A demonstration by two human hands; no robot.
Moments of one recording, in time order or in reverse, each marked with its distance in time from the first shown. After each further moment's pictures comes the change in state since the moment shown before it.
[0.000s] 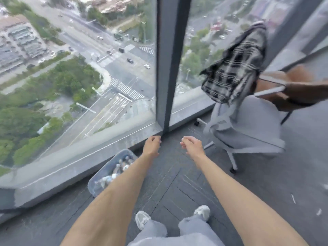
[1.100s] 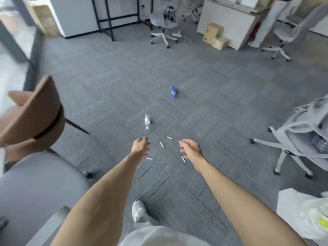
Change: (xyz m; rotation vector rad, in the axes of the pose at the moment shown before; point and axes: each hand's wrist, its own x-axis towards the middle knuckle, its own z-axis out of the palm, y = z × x) left_hand -0.219 -0.037 0.888 0.871 -1.023 0.241; right_hand -0.137 0.320 -0.740 0.742 1.189 0.364
